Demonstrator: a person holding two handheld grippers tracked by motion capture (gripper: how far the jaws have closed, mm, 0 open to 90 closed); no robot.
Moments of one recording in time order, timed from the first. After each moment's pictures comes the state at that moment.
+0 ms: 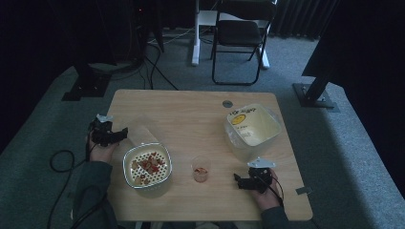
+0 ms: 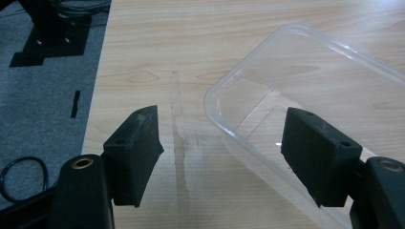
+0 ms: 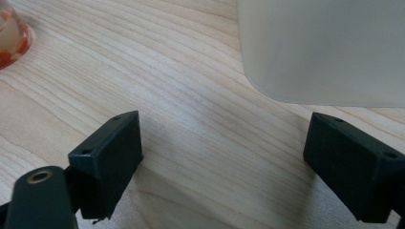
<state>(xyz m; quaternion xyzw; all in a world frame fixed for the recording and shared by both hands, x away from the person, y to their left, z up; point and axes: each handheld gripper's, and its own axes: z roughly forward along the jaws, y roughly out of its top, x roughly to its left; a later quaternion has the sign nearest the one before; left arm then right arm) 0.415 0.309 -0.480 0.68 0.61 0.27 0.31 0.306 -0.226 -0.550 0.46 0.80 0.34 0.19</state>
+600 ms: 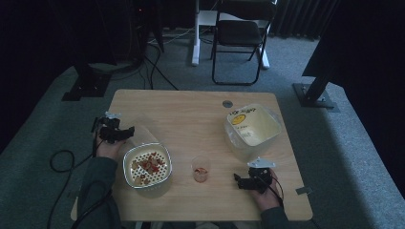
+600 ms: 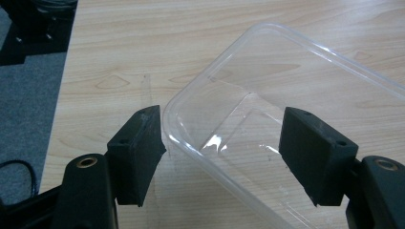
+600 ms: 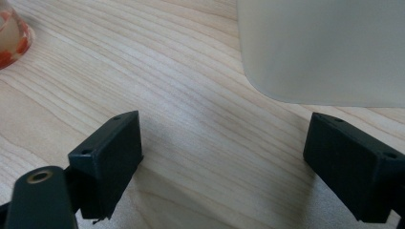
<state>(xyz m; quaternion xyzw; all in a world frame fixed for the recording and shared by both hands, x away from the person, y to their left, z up) 0.430 0.291 -0.483 0.70 0.60 0.25 0.30 0.306 -0.226 -0.550 0.46 0.80 0.34 0.19</state>
